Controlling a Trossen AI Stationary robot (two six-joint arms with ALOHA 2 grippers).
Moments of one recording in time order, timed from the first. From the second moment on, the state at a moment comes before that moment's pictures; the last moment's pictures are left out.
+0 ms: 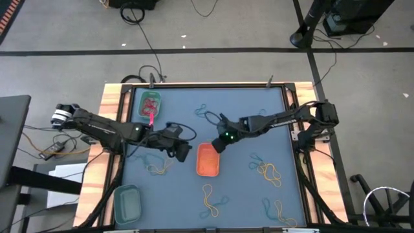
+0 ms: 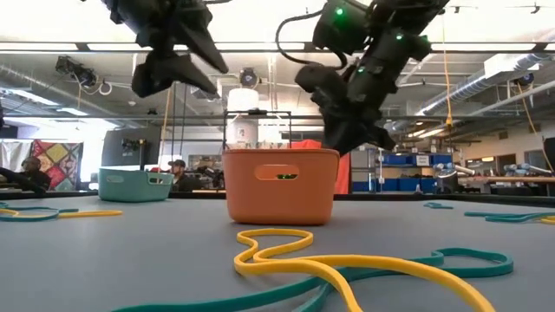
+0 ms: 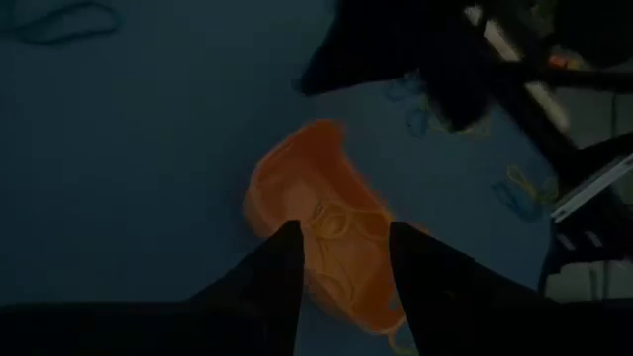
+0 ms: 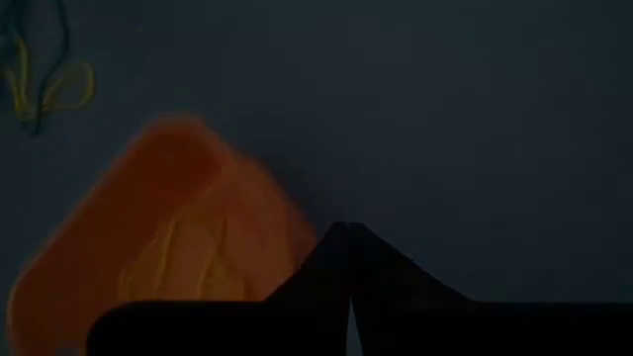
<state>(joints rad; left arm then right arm) -0.20 1.25 0.87 -0.31 -0.27 -0.95 -0.04 1.70 1.04 -0.34 0.07 0.83</state>
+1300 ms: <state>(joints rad) -0.30 1.44 0.61 -0.48 -0.20 -0.95 0.02 1.60 1.04 -0.55 0.10 0.86</state>
